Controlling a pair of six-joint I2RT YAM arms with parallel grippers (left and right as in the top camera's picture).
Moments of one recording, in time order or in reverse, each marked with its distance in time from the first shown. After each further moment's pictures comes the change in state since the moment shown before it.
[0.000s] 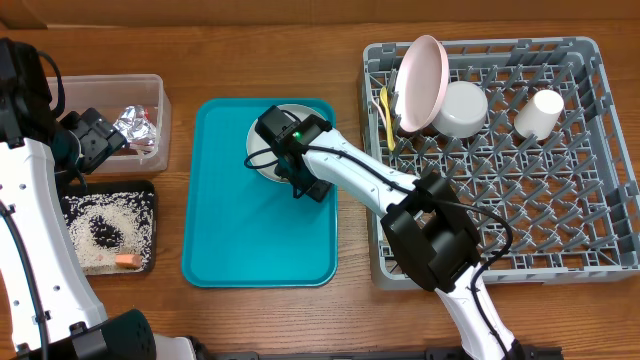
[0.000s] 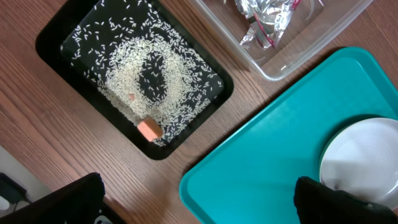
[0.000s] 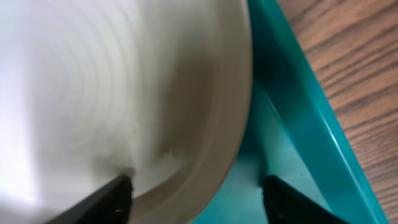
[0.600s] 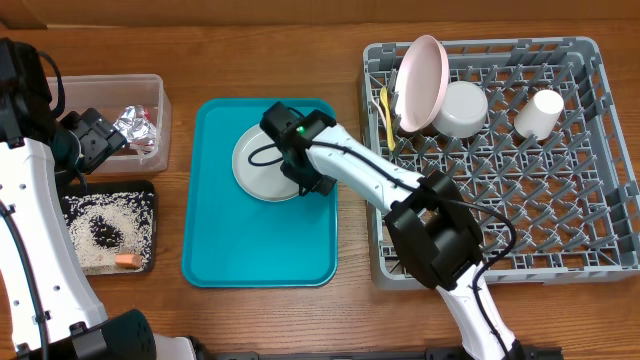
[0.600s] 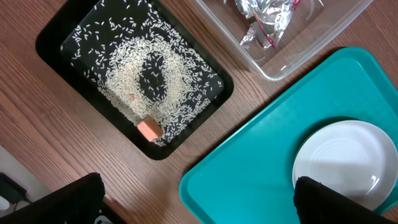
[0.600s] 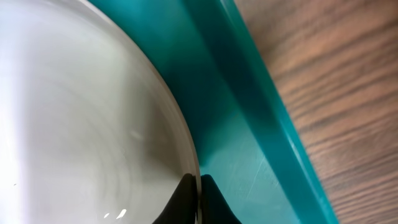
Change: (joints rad) left arm 0.000 0.000 0.000 0.000 0.000 0.000; right arm -0.028 0.000 0.028 -0.064 0.001 -0.103
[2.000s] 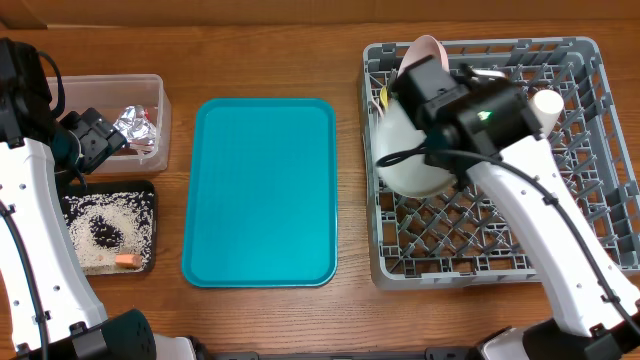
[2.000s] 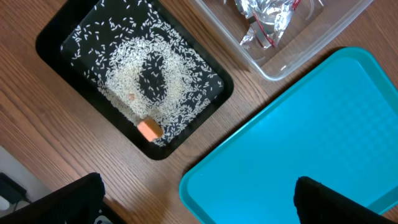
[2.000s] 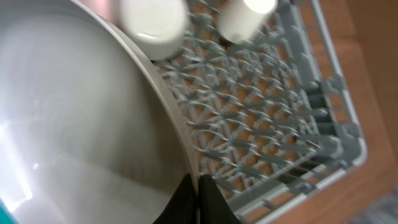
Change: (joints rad) left arm 0.000 0.000 0.000 0.000 0.000 0.000; right arm -0.240 -0.679 -0.061 -0.571 0.496 -0.536
